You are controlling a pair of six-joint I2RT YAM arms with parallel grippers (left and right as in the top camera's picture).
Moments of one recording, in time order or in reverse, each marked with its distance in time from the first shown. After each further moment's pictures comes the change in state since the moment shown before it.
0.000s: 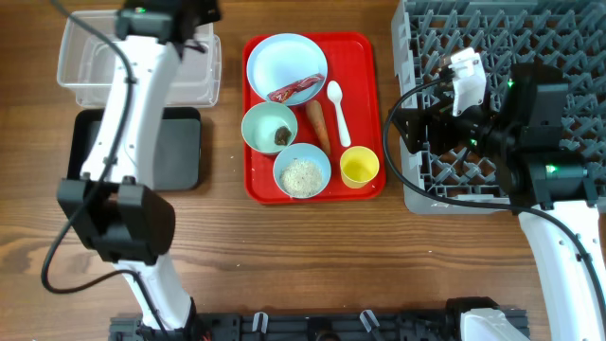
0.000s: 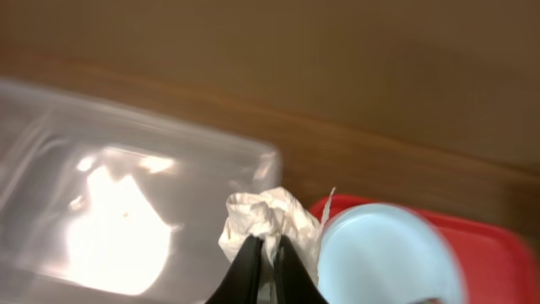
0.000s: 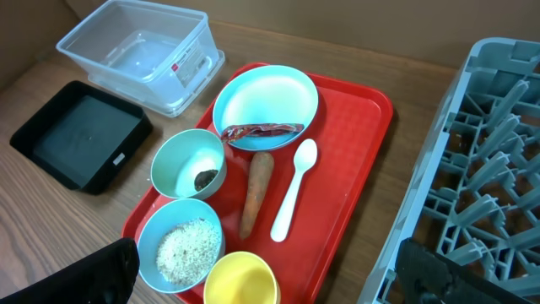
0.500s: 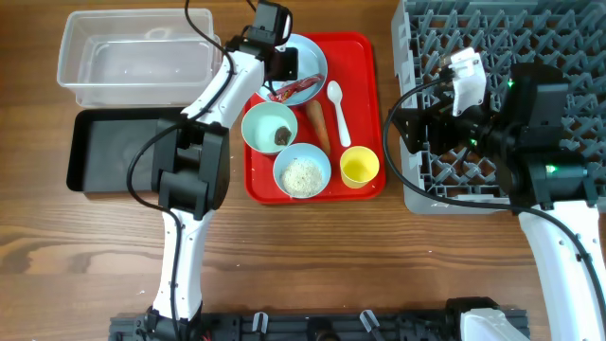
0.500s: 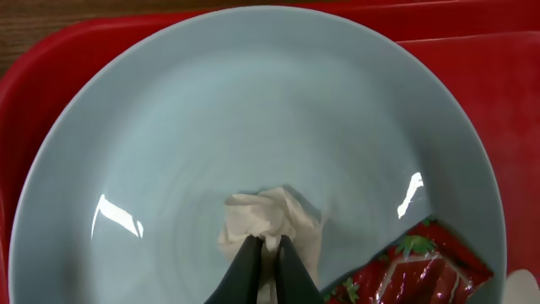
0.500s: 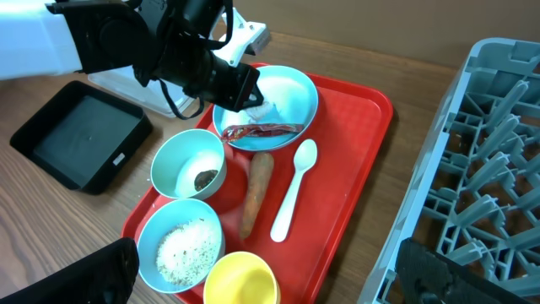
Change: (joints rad) left arm -0.211 0.407 -0.031 0.170 0.193 0.061; right arm 0.000 0.000 0.000 0.001 0.000 0.000
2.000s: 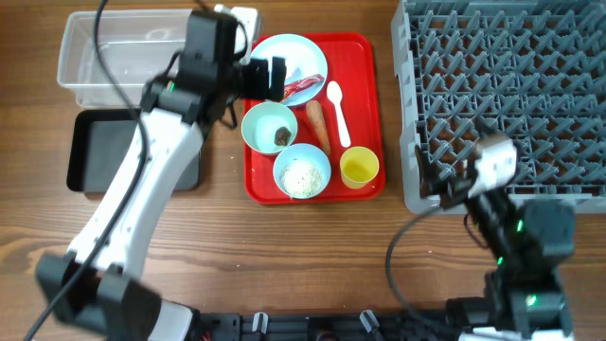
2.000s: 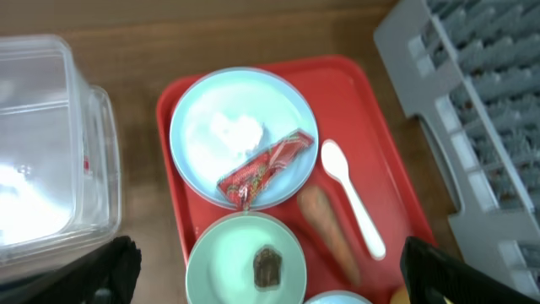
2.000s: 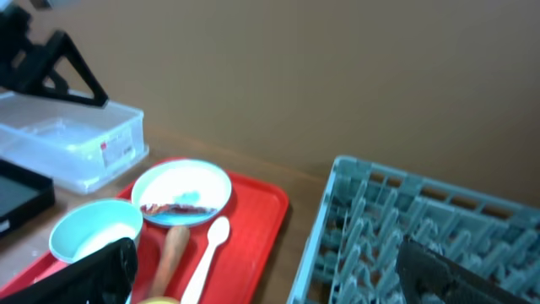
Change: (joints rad) left arm 0.010 -0.755 -0.409 -0.128 0.040 0.092; right arm 0.002 -0.581 -0.530 0.464 0.231 0.000
